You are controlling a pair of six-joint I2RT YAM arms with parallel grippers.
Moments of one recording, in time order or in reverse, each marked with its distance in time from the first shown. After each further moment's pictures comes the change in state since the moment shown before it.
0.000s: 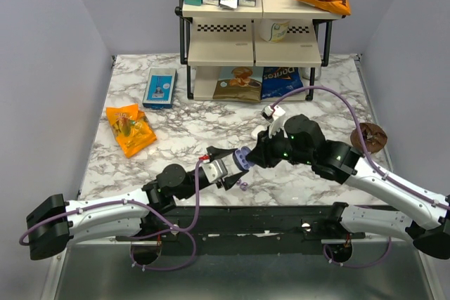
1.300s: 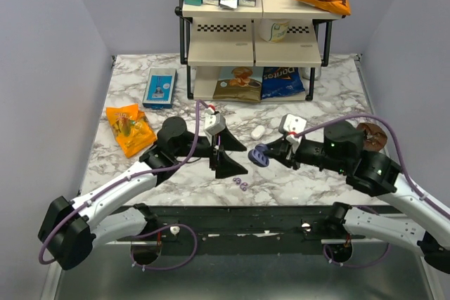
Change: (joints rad) left arm 0.428 0.164 0.351 -0.294 0.862 -0.518; right arm -0.005 -0.242 0.058 -0.066 -0.086 -0.617
